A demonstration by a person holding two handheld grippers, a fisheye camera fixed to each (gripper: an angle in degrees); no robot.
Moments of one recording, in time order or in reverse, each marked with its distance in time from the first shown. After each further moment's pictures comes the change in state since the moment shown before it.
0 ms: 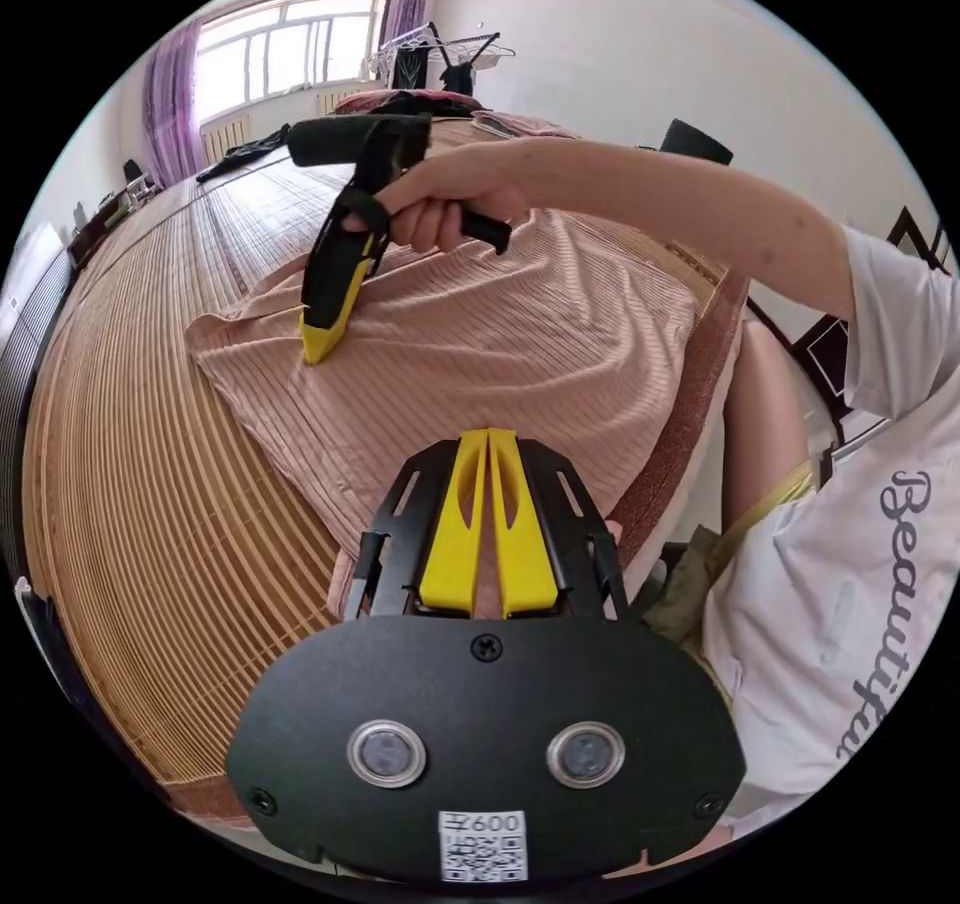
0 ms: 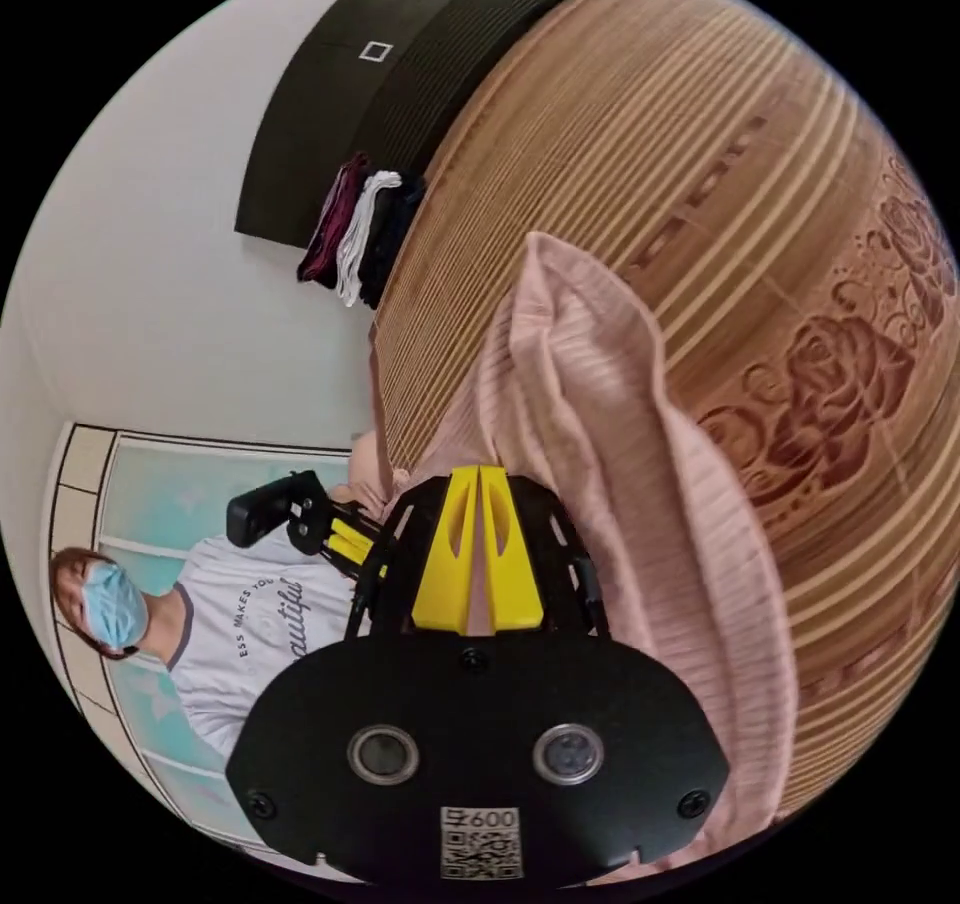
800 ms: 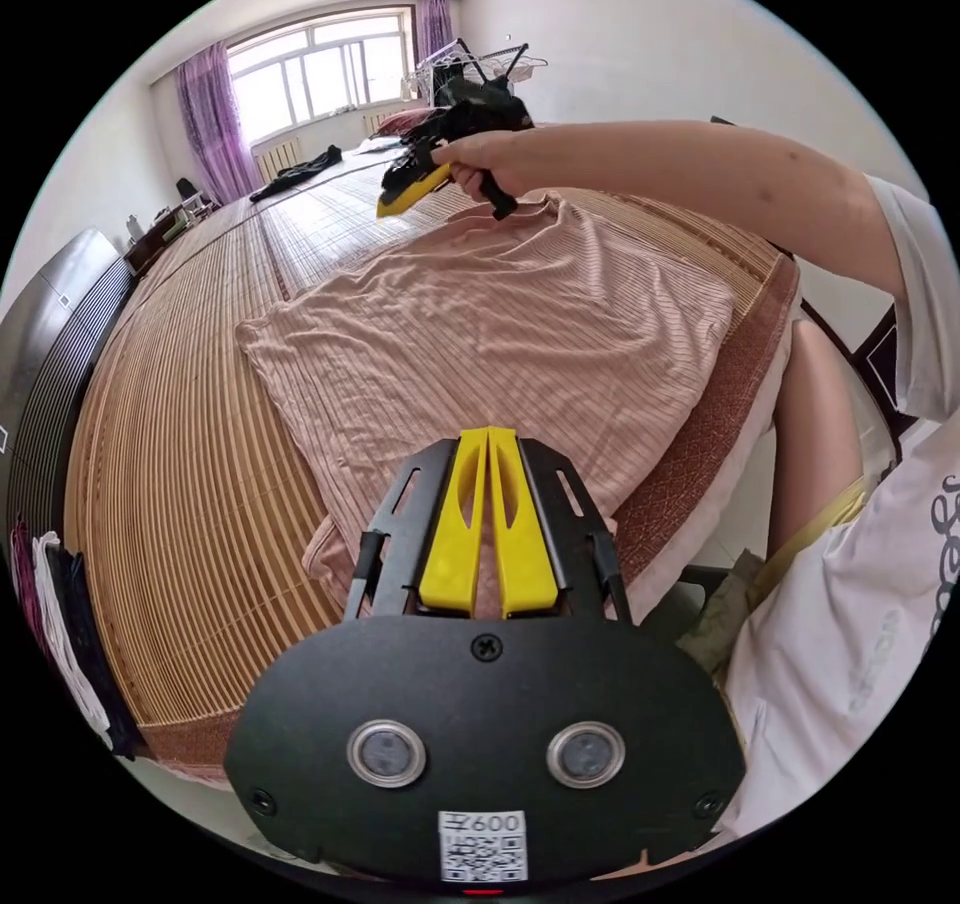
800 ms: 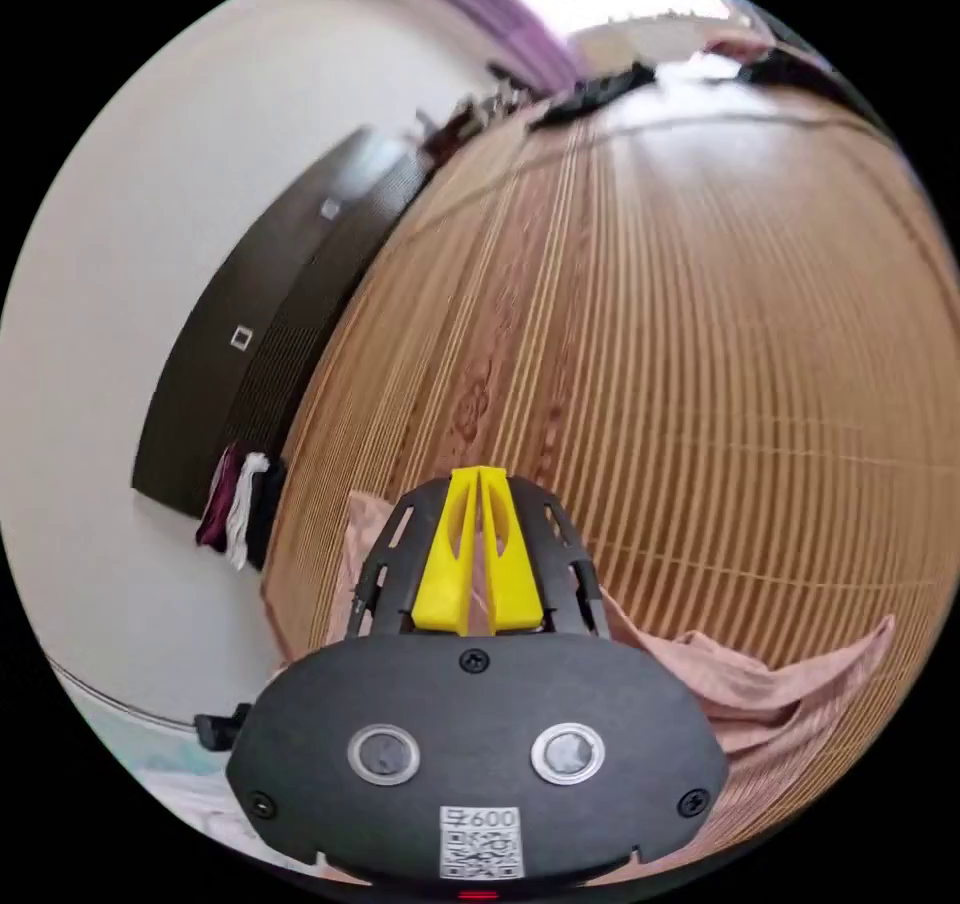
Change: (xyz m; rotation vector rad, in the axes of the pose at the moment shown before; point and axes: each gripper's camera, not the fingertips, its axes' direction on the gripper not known) left arm 0.164 0.018 0.019 0.031 -0.176 -0.052; right arm -0.033 0.107 -0.102 0.789 0.351 0.143
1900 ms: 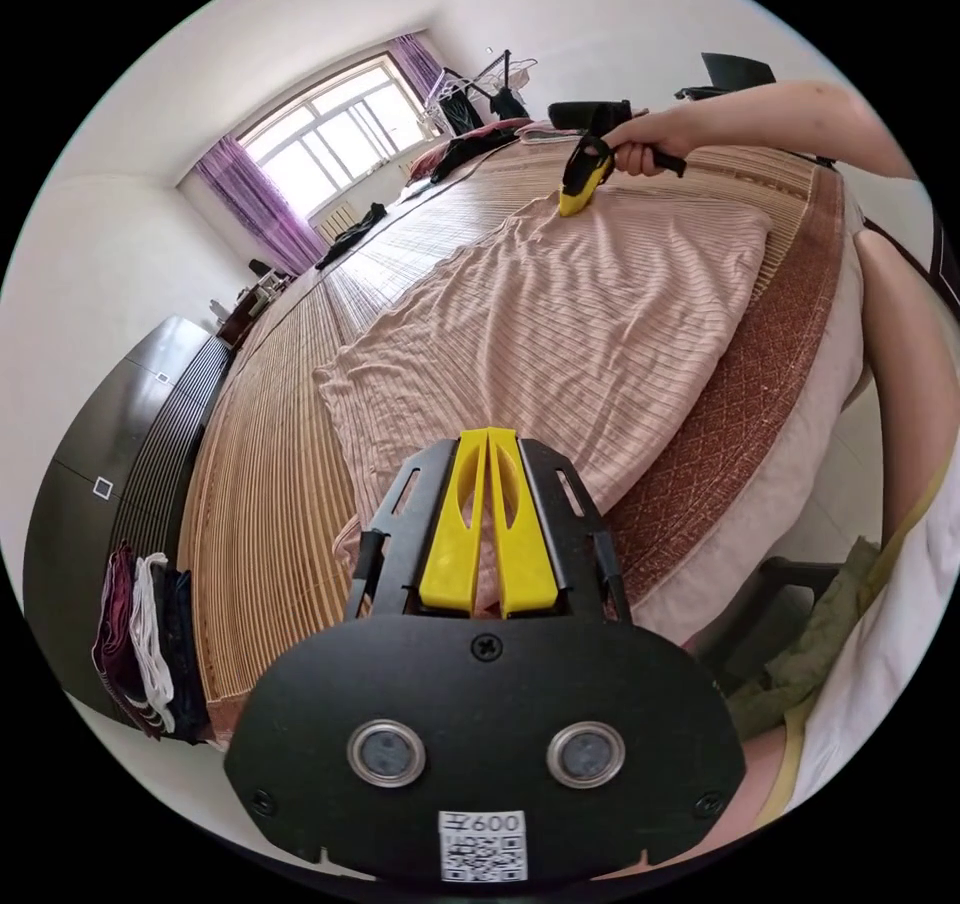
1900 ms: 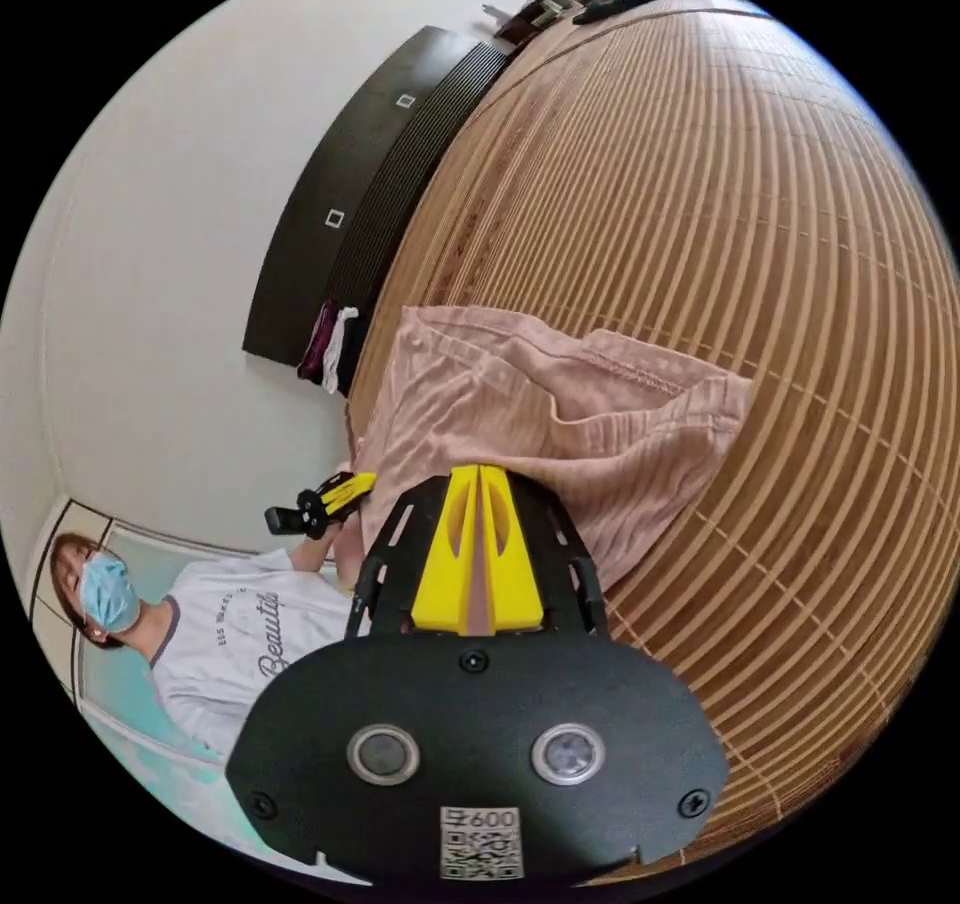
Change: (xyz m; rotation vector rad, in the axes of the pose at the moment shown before) left arm 0.172 0.030 0.000 0.065 -0.378 0.137; right arm 0.112 0.113 -0.072 -0.207 -0.234 0.207
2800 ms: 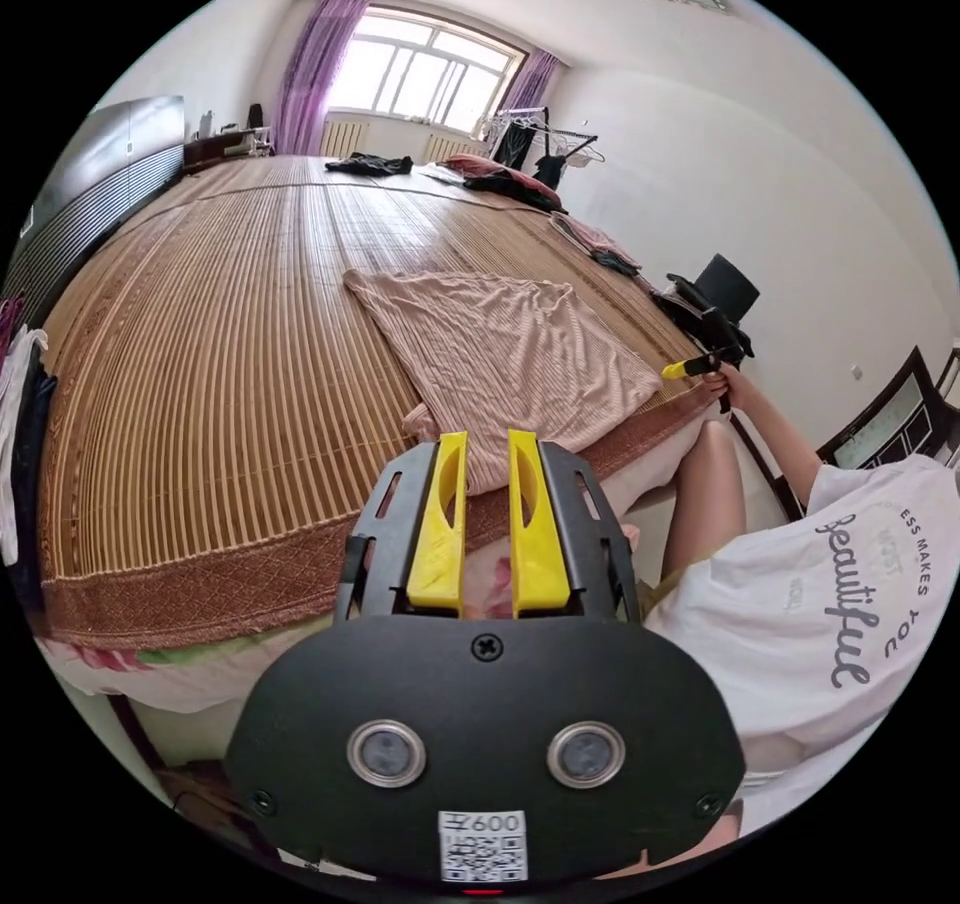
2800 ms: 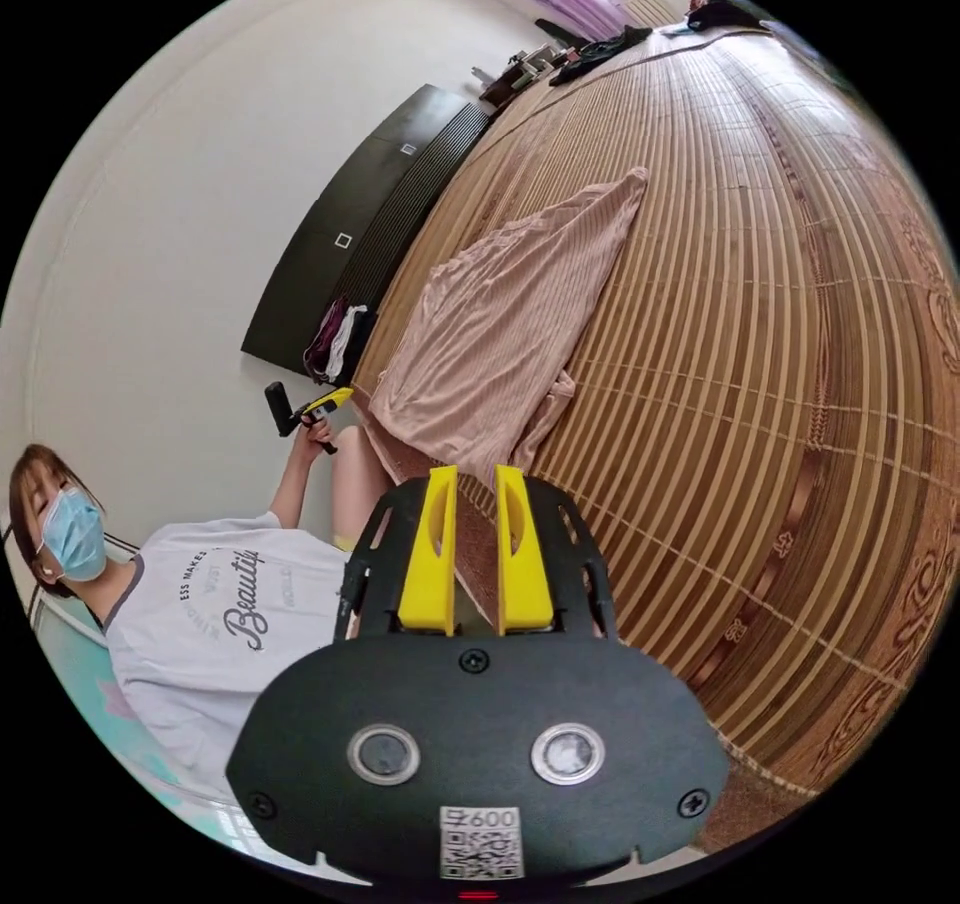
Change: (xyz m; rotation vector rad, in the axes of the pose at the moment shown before) left arm -0.277 0.129 -0.038 0.038 0.606 -0.474; right arm -0.095 0.265 -0.026 -0.084 0.128 -0.160
